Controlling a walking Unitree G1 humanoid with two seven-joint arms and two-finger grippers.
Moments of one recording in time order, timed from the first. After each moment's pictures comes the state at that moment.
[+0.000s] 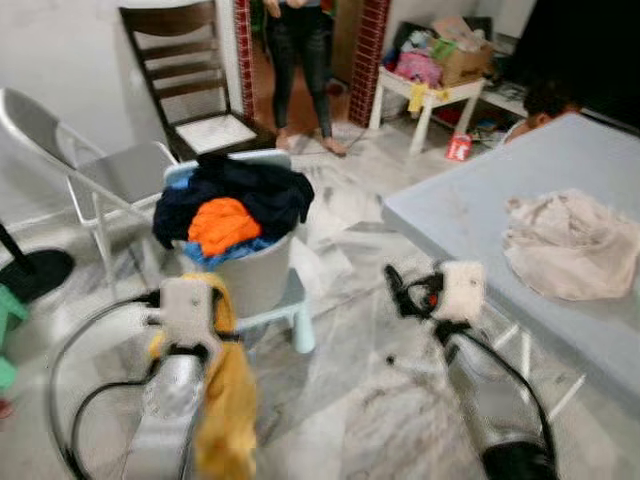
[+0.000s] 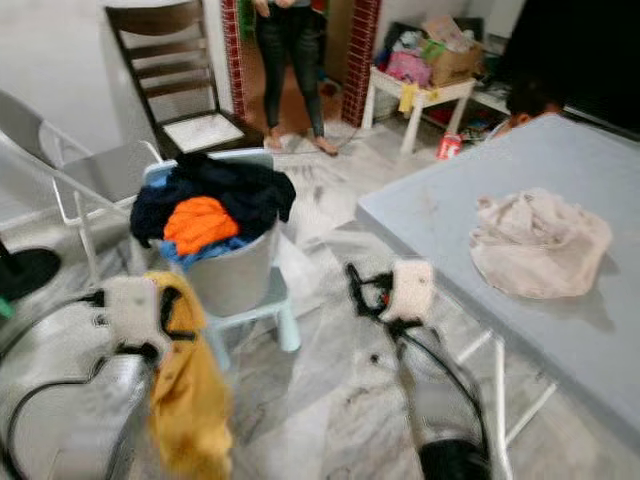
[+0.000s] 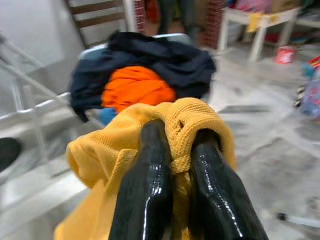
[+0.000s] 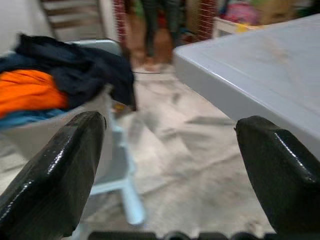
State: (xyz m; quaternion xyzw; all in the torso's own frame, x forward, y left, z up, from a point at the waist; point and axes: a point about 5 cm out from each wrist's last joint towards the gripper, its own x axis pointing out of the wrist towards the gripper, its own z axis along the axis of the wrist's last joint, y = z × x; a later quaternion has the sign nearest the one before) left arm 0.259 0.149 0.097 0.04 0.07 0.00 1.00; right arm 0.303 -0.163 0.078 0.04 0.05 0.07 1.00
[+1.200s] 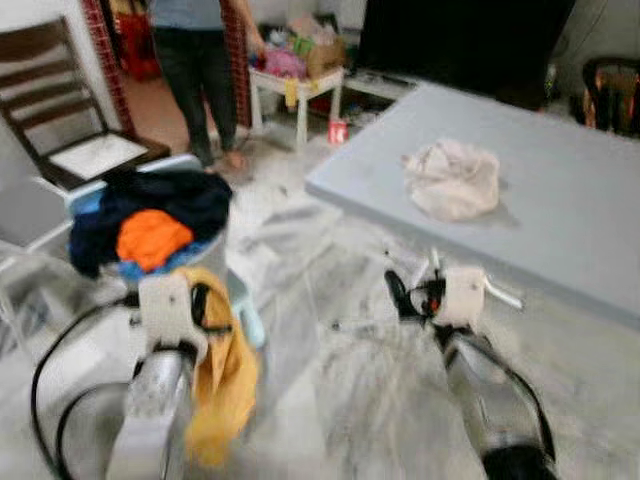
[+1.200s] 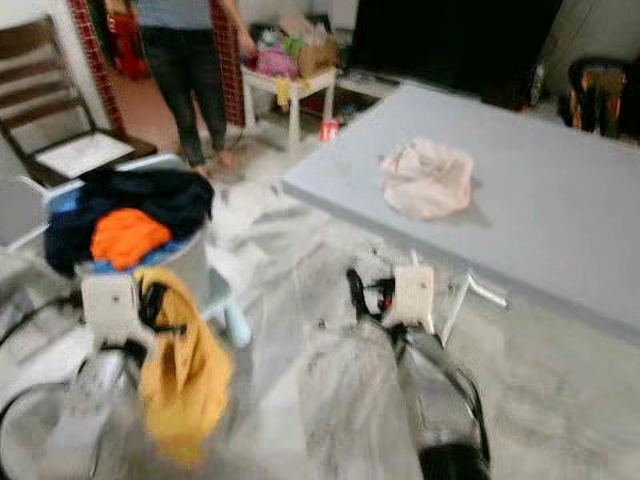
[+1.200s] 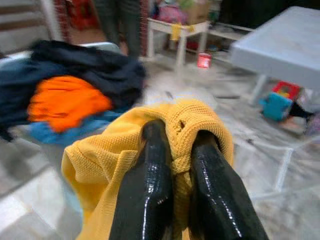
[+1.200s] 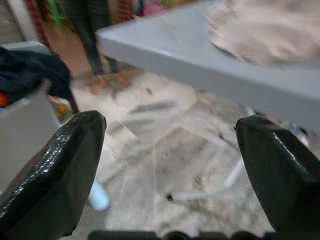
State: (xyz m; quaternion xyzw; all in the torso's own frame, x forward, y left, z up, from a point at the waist) left arm 0.260 0.167 0.101 -0.03 0.05 0.03 1.00; right arm 0.302 -0.157 0.076 0.04 0.05 0.08 0.99
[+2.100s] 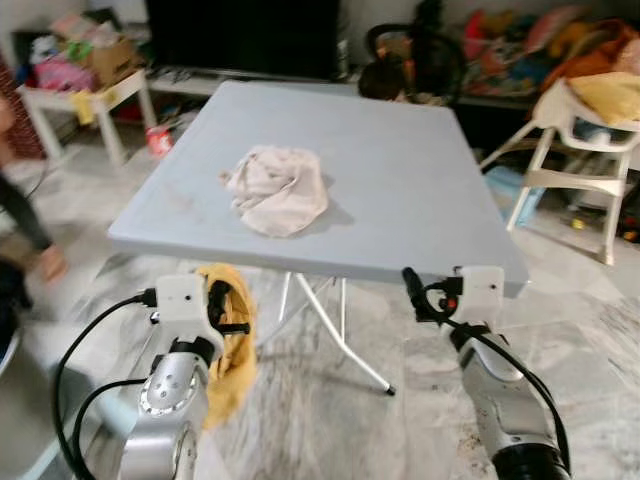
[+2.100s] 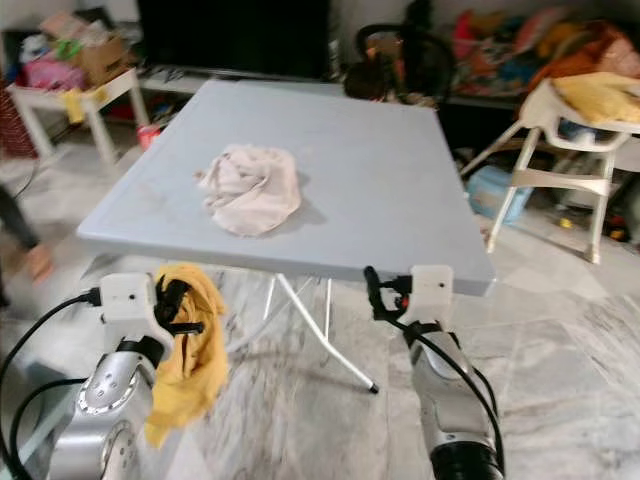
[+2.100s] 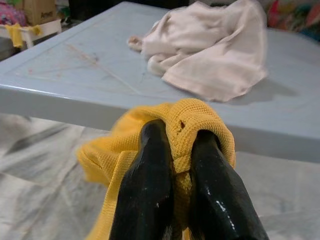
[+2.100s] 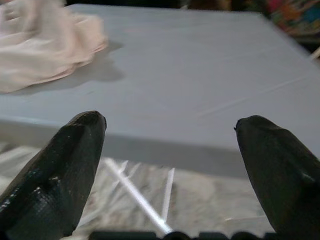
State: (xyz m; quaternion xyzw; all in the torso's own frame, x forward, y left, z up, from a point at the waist) left arm 0.260 0.171 0.100 -0.03 0.06 0.02 1.00; right arm 0.303 -0.145 0.078 0.05 0.04 0.09 0.99
